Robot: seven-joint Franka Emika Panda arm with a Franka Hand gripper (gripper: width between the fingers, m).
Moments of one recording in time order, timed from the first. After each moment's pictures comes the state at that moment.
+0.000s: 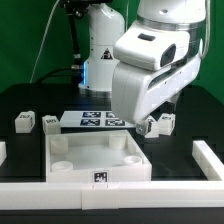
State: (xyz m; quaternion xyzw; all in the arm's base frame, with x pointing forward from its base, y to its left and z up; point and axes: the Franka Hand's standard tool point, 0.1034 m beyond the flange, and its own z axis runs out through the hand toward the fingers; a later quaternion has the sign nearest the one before) arm 0.575 0.062 0.090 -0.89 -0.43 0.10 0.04
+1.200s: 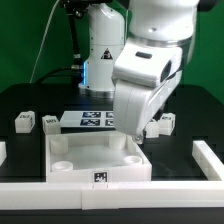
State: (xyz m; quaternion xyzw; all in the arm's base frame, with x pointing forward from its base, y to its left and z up) arm 0.540 0.046 0.064 -0.84 -0.53 0.11 0.06
